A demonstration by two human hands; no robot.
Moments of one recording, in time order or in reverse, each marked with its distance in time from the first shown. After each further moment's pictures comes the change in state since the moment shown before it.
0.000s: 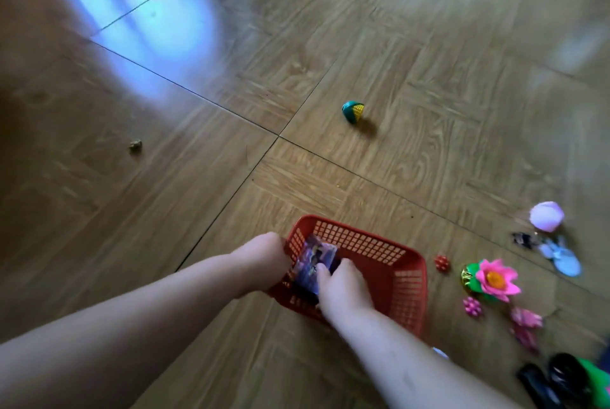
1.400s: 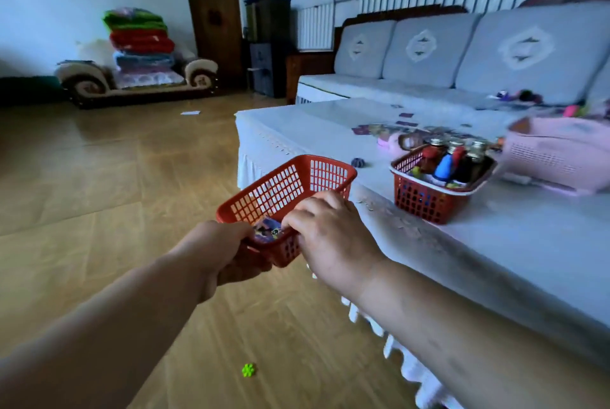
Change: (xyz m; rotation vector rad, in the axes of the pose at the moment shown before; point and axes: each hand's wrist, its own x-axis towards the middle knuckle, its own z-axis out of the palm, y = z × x) left_hand -0.239 0.668 0.189 -0.337 -0.292 0.721; right_hand -0.138 0.351 -0.633 -0.369 1.272 -0.349
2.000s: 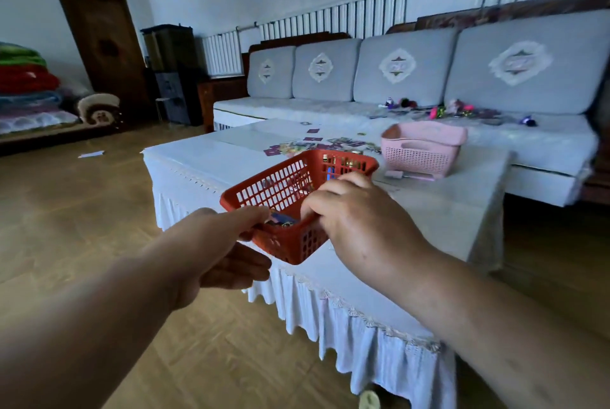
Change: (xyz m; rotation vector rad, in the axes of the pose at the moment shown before) left_hand -0.098 0.069 0.091 0.333 -0.342 0.126; right_hand -0.075 0.036 -0.165 -0.181 0.093 0.178
